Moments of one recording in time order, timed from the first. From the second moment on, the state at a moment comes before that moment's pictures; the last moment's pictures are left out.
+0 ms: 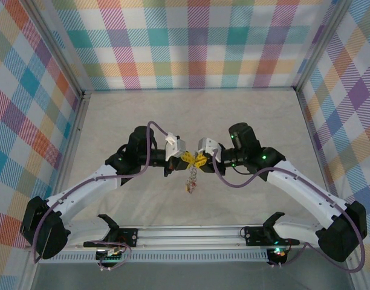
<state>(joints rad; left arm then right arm) -0.66 1.18 0.85 -0.03 0.81 0.24 0.66 1.13 0.94 -0.45 -0.67 -0.48</state>
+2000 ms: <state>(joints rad) -0.66 1.20 0.76 0.34 0.79 -0.03 0.57 0.98 0.75 -0.06 -0.74 -0.28</state>
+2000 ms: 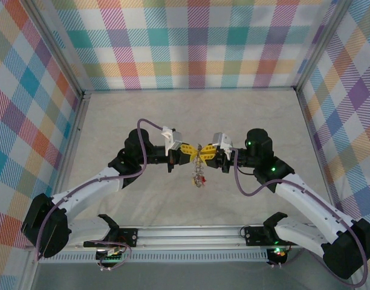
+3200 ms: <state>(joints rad) -0.66 1.26 0.72 0.52 0.78 -0.05 0.54 1.07 0.75 -0.06 -0.82 -0.25</state>
